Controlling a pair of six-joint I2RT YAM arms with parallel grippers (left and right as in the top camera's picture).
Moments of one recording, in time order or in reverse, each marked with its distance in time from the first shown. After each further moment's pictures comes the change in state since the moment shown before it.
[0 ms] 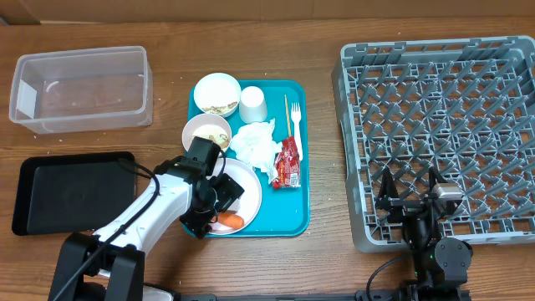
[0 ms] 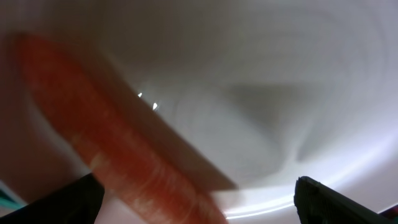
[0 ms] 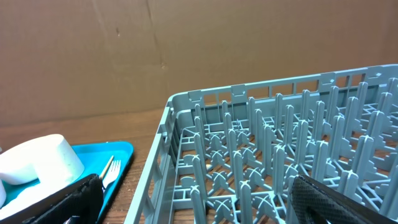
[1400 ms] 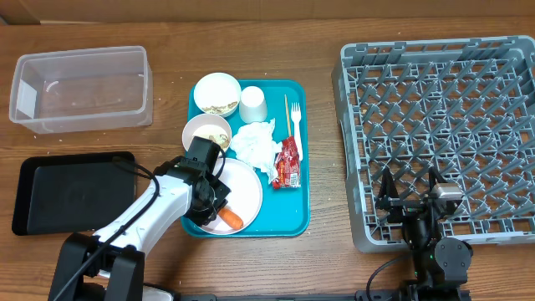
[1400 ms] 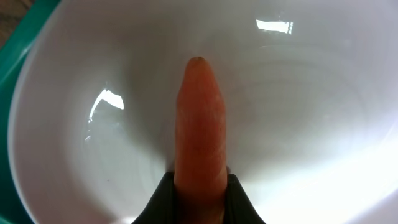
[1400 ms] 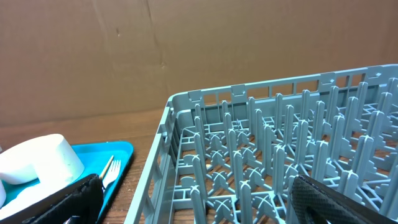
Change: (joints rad) left arm 0.000 -0.002 -0.010 0.042 -0.108 -0.044; right arm 0.000 0.000 0.000 -0.001 0.000 0.000
